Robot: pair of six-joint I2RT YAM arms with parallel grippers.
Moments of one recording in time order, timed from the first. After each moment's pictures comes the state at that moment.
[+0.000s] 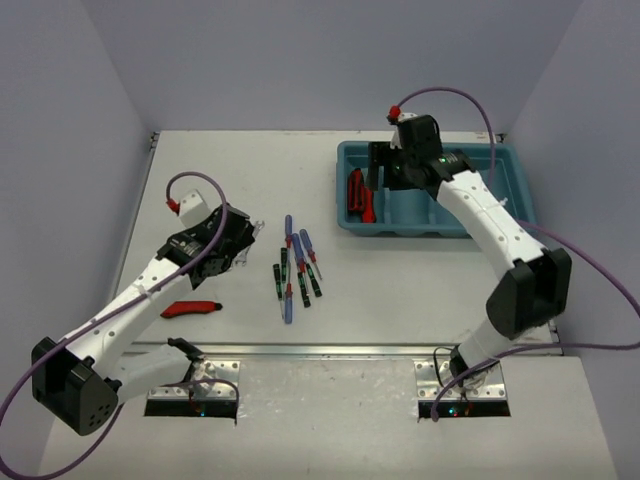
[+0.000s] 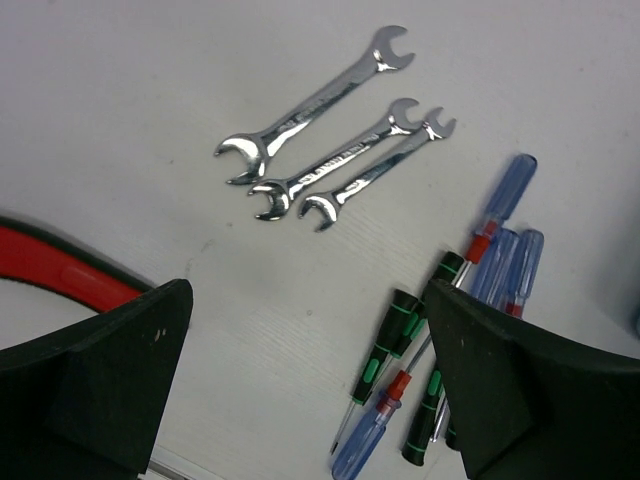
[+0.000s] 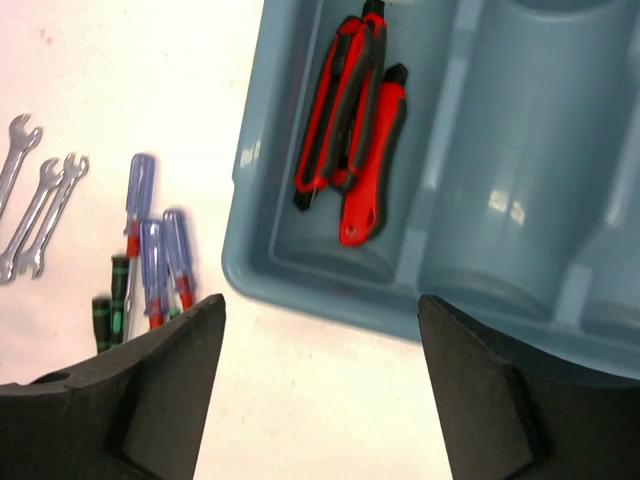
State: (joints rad) left arm -0.50 1.06 0.90 -0.80 -0.65 -0.98; right arm 0.37 1.69 1.55 -0.66 0.04 0.25
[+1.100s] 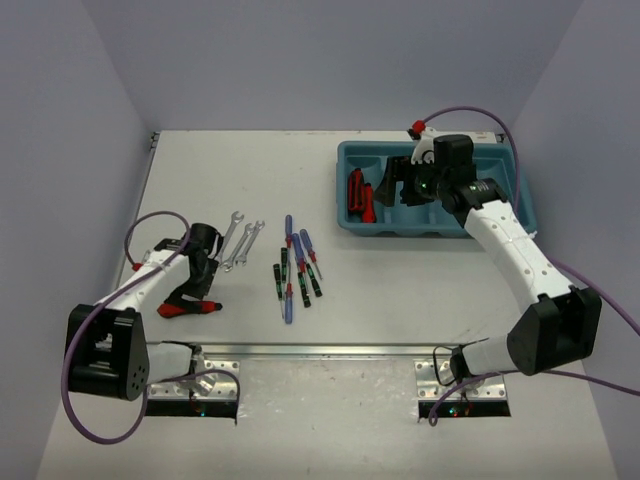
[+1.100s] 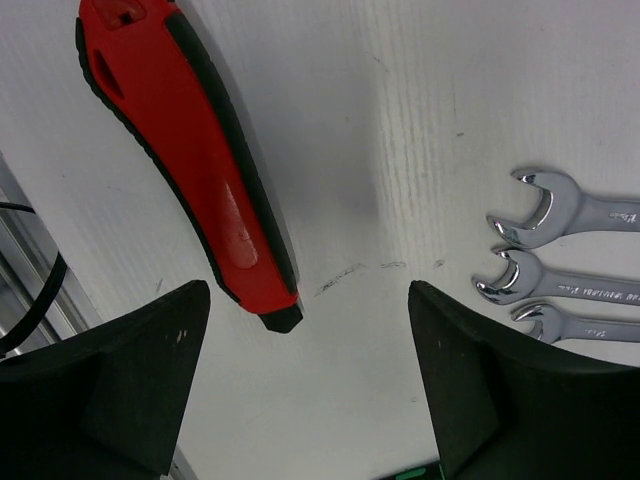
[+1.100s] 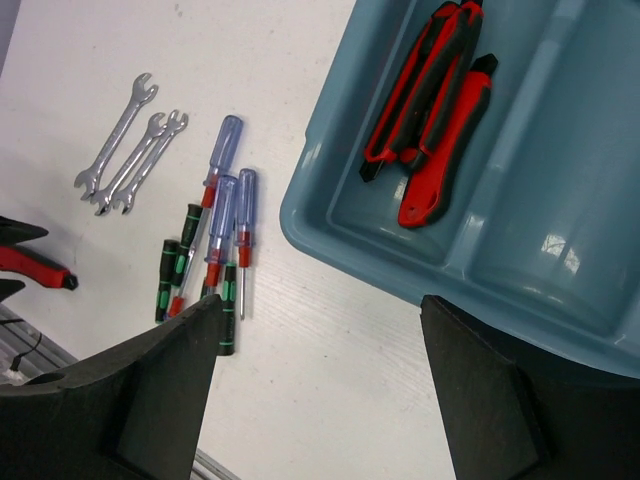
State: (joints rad) left arm -0.08 1.22 0.67 -0.91 -0.43 -1.48; right arm 0.25 1.41 1.23 -0.47 -0.31 0.20
